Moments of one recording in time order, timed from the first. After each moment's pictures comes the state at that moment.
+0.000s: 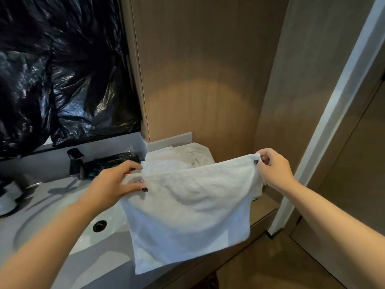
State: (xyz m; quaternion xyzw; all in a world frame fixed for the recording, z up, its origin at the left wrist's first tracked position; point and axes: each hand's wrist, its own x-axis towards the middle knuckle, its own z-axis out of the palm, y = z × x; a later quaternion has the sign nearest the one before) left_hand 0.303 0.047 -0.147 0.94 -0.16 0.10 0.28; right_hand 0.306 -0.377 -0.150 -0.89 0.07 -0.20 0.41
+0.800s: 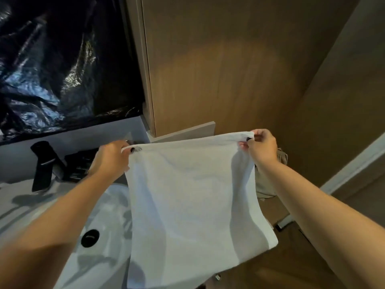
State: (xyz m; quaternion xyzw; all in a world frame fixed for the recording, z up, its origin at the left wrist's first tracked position) left_hand 0.577 0.087 -0.226 0.96 0.07 0.08 0.25; right_hand 0.581 -0.292 -0.212 -0.79 0.20 -0.18 0.55
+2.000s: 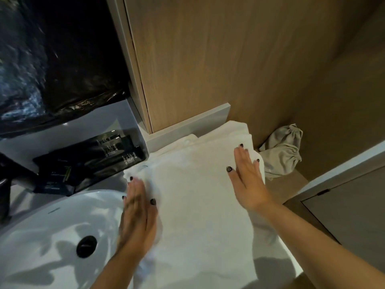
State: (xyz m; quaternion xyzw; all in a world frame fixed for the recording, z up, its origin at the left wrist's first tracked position) left_hand 0.531 0.048 -0.384 0.93 0.00 0.03 0.36; right_hand 0.579 -0.250 -0.338 -0.96 0.00 0.02 0.28
